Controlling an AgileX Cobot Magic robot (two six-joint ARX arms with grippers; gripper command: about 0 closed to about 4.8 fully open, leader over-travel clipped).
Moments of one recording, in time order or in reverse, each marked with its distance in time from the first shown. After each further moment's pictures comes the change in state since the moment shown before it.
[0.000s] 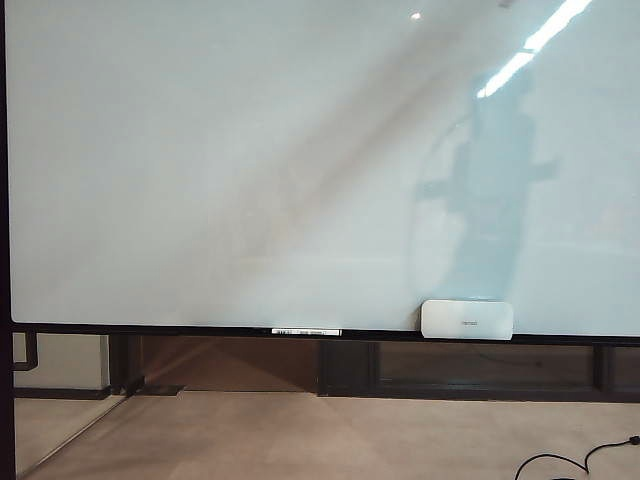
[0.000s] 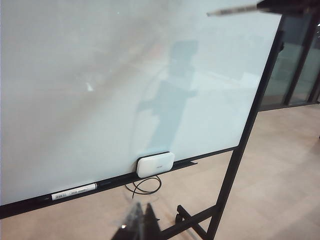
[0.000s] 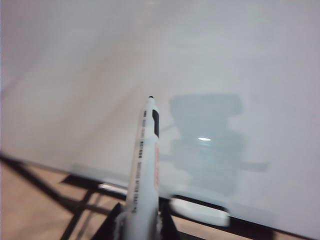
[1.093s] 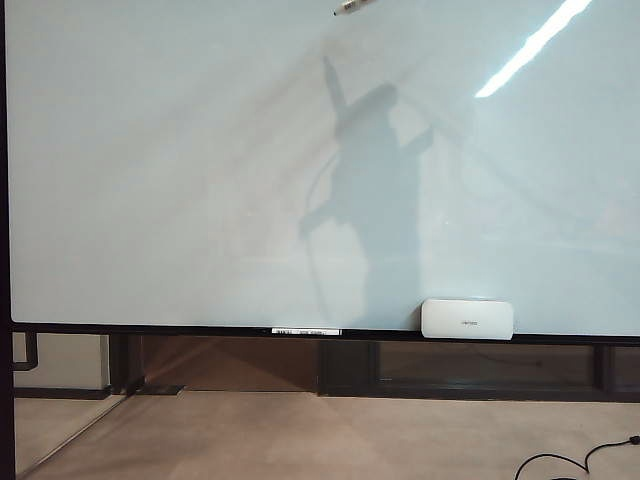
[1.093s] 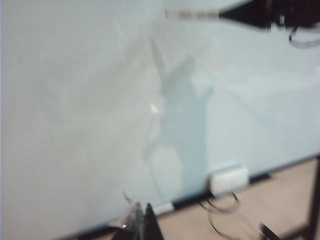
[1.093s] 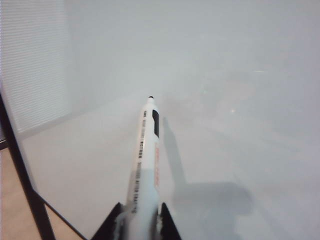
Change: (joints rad) left arm 0.000 -0.010 0.011 0.040 -0.209 0.222; right arm 0.357 0.127 -0.349 0.848 0.109 -0.082
